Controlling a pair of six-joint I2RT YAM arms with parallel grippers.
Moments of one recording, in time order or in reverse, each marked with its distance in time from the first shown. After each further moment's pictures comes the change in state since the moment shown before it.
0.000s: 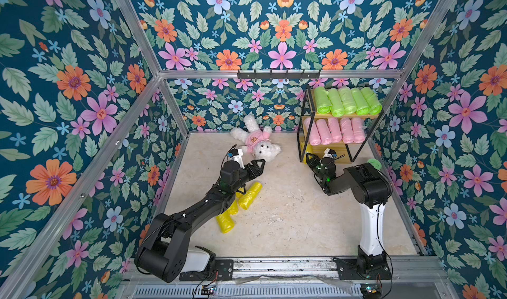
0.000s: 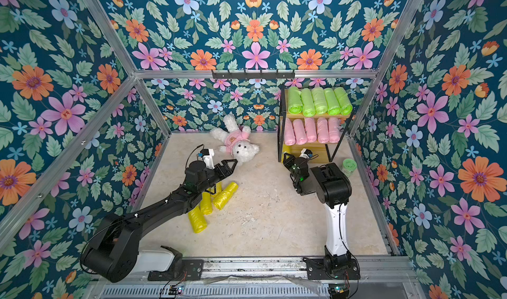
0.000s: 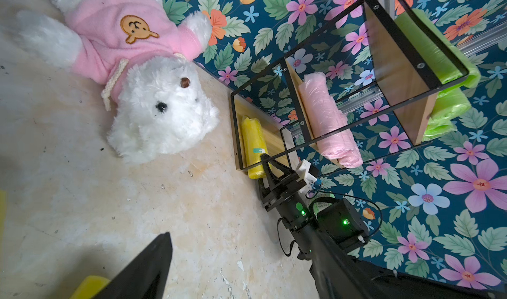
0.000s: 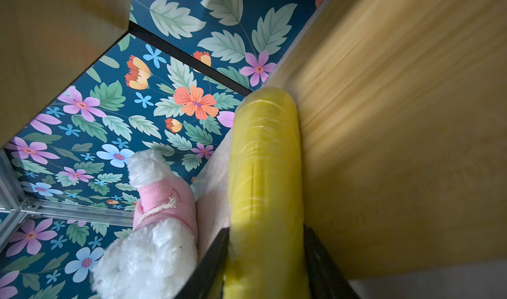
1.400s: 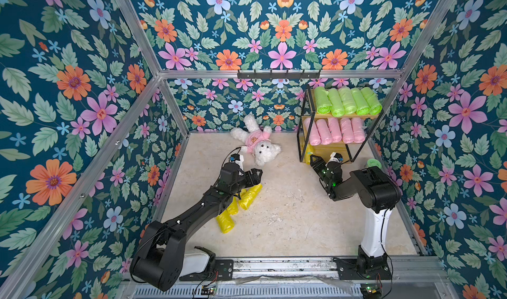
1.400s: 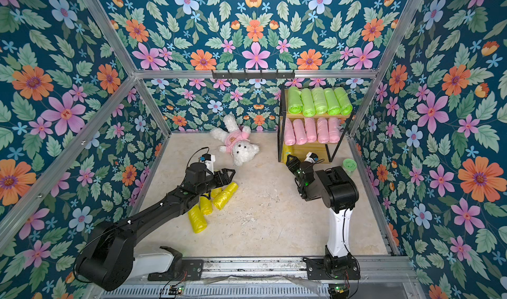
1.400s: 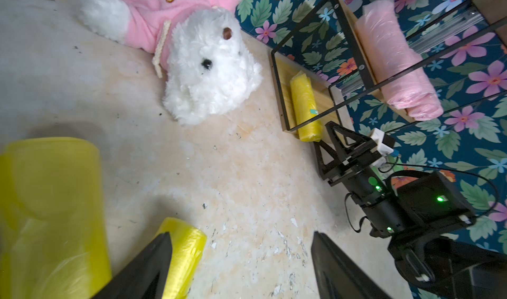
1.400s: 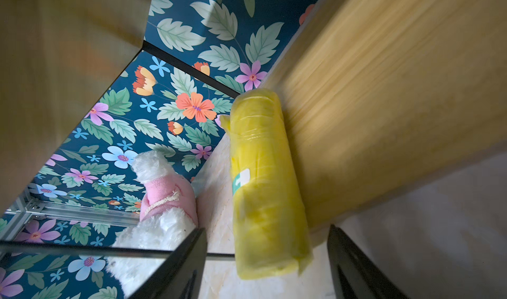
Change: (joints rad) left arm 0.010 -0.082 -0.006 -0.323 -0.040 0.227; right arm -0.031 -0.122 -0.169 0.040 0.009 -0.004
